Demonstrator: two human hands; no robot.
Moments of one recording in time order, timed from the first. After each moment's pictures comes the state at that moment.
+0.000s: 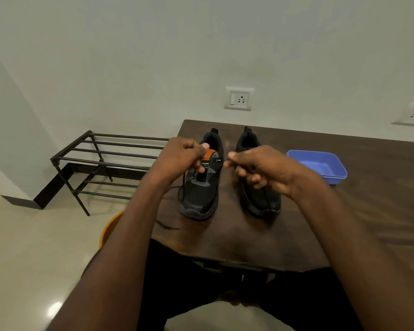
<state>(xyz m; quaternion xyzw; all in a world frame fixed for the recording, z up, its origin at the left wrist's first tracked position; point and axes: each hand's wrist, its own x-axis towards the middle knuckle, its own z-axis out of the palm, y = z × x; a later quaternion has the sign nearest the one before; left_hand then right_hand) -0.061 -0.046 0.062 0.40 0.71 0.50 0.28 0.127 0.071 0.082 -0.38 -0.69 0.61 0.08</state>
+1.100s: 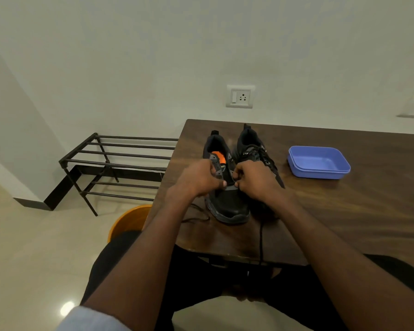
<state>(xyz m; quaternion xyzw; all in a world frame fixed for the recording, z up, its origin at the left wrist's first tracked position) -0.038 -0.016 0.009 0.46 0.83 0.22 0.22 0.107 0.080 0.014 -0.40 -0.90 0.20 0.05</state>
